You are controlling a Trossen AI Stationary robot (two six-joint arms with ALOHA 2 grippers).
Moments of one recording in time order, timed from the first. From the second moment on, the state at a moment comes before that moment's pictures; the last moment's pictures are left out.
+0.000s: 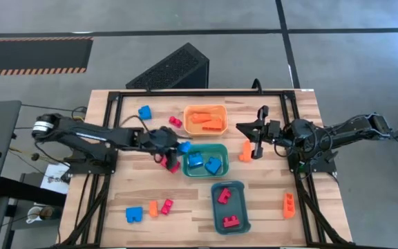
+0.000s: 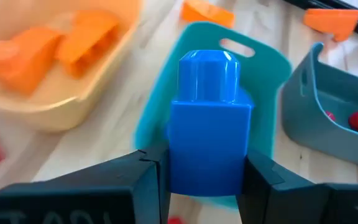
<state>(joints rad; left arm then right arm) -0.04 1.29 0.76 -0.14 -0.13 -0.41 0.11 0.88 0.51 0.66 0.30 -0.19</state>
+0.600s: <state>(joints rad) -0.05 1.58 0.77 0.15 -0.04 -0.48 0.11 0.88 0.51 0.65 0.29 -0.19</state>
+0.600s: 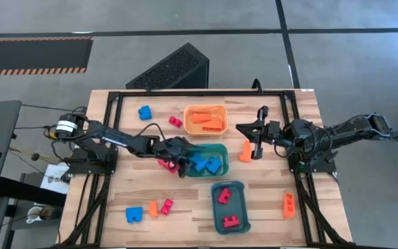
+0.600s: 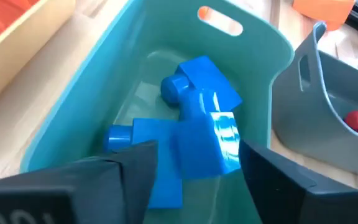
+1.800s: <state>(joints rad) -0.09 1.08 0.45 0.63 -0.28 -0.23 0.10 0.88 0.51 0.61 0.29 -0.19</state>
